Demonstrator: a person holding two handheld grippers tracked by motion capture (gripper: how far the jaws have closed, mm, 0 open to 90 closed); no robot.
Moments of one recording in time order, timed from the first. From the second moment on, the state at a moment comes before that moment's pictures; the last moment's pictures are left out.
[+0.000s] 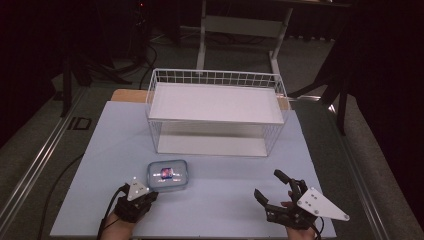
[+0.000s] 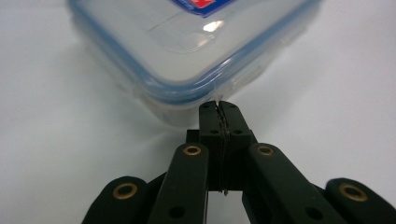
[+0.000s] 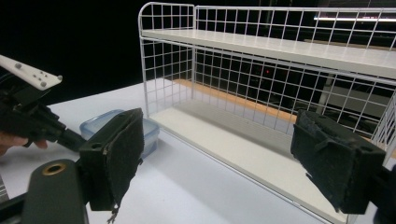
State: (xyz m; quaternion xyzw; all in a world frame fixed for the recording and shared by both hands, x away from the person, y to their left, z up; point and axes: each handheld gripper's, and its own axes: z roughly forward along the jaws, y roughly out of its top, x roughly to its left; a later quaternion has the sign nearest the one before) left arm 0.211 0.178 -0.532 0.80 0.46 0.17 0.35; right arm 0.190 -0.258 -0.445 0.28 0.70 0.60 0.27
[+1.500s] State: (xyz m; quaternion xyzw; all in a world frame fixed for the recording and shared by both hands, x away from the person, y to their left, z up) left arm 0.277 0.183 -0.519 0.79 0.46 0.12 0.38; right arm 0.192 -0.251 -0.450 0.28 0.71 0.59 0.26
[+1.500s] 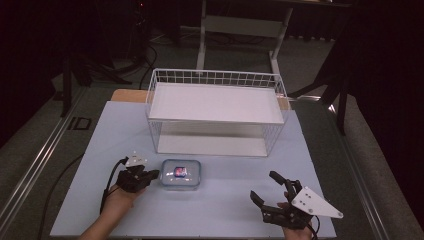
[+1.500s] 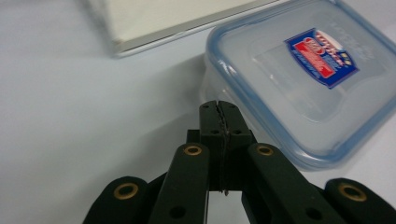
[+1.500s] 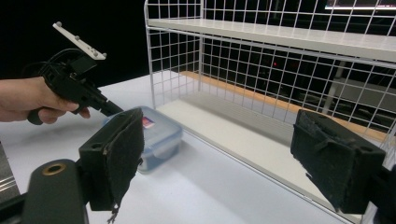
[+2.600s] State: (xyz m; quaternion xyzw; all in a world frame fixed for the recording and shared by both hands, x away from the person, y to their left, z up) left arm 0.285 0.126 -0.516 0.81 0.43 0.10 0.39; right arm 0.192 -0.250 -0.450 0.28 0.71 0.60 0.25
